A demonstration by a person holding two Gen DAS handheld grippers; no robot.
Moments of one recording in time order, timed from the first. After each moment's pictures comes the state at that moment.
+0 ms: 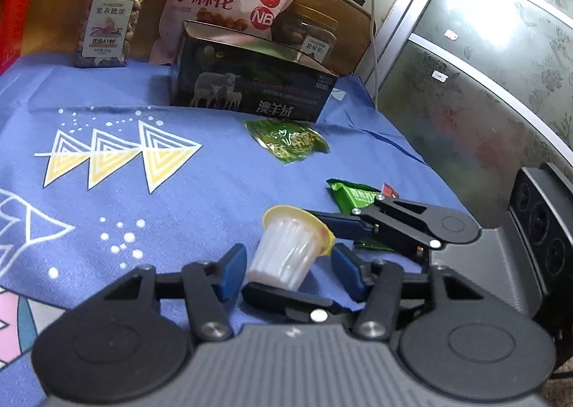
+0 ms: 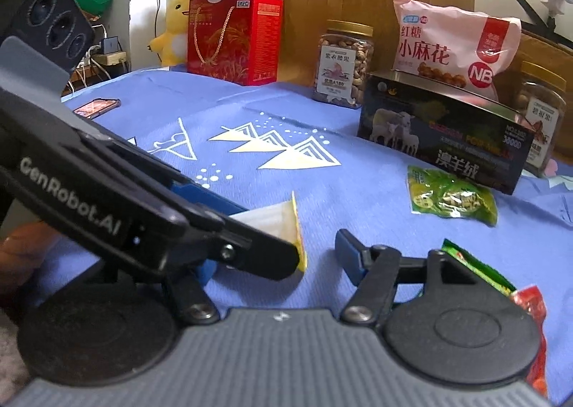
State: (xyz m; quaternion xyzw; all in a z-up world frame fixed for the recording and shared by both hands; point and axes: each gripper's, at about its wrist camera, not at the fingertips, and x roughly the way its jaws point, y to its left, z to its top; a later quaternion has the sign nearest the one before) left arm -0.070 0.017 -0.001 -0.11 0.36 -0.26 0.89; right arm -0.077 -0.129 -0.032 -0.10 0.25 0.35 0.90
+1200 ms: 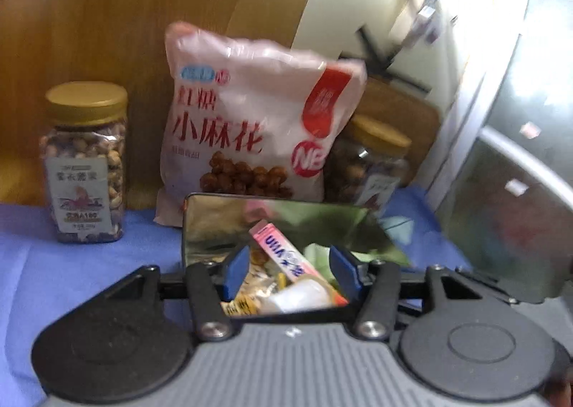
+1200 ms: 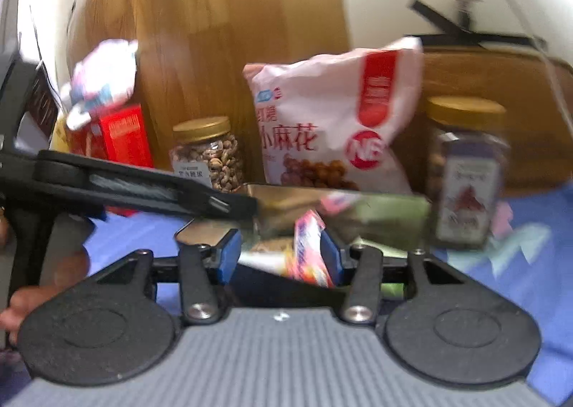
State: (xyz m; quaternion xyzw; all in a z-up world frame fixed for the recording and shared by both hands) left arm 0.117 -0.004 0.077 -0.11 0.27 -0.19 0.94; right arm 0.084 -0.208 0.032 0.05 0.21 0.27 0.94
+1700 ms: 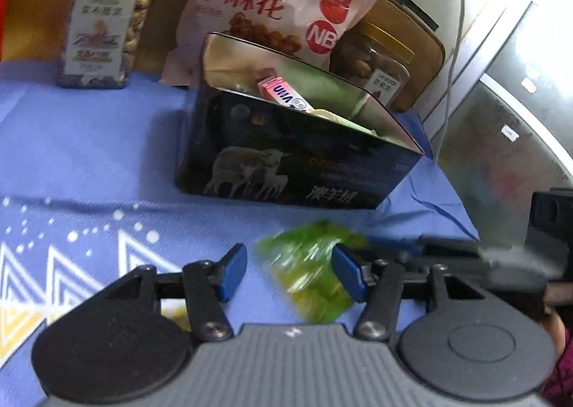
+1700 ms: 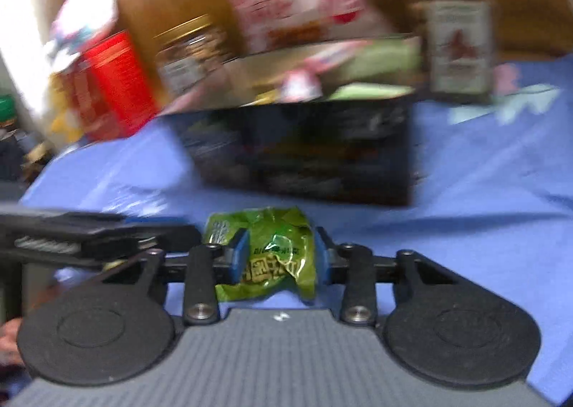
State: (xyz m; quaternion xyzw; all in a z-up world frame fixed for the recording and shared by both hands) left arm 0.079 0.000 0.006 -0.17 0.39 -0.20 0.88; right arm 0.078 -0.210 -0.014 0.07 0.38 0.30 0.87
